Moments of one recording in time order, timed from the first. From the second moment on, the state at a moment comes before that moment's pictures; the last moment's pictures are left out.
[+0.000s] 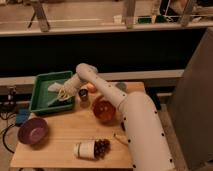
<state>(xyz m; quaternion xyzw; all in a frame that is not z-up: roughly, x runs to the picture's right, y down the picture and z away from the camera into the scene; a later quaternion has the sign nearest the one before) -0.275 0.037 0.894 -0.14 -0.51 -0.31 0.79</state>
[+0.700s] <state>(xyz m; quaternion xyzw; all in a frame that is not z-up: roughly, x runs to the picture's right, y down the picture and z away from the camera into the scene) -0.297 -0.001 0.925 -0.09 -0.51 -0.29 0.80</state>
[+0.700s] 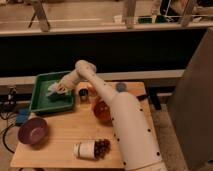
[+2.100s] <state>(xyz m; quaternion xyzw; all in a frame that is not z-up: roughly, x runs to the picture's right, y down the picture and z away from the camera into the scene) -0.337 0.055 0.874 -0.14 -0.57 -0.34 0.74</state>
